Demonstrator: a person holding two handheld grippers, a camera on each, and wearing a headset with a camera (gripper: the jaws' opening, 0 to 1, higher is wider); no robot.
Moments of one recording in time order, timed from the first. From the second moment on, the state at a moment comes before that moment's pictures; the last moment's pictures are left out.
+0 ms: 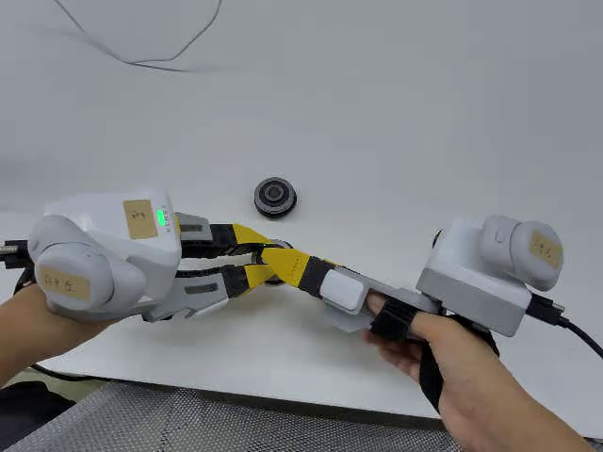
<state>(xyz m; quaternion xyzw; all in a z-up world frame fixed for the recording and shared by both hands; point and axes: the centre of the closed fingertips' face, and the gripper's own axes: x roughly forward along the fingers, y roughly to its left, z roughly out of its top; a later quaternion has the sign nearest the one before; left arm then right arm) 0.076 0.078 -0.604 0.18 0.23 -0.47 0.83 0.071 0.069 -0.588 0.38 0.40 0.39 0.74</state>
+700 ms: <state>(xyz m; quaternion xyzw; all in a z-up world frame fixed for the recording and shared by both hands) 0.075 0.077 -0.603 0.18 0.23 -0.47 0.84 0.078 0.062 -0.608 0.34 0.41 0.36 0.77</state>
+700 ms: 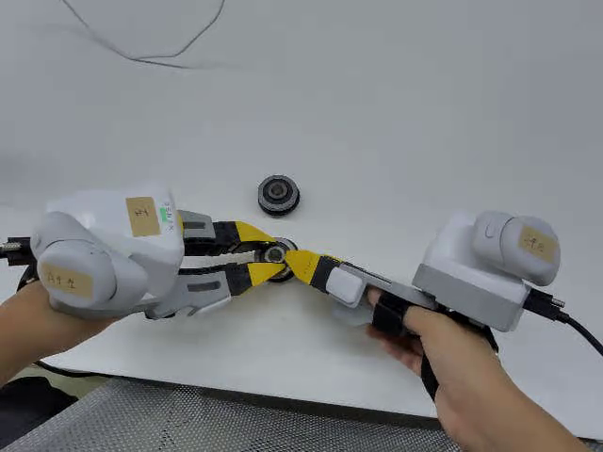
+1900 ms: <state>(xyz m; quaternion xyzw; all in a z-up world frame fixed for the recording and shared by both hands) 0.074 0.078 -0.603 0.18 0.23 -0.47 0.83 0.078 0.062 -0.608 0.32 0.44 0.34 0.77</state>
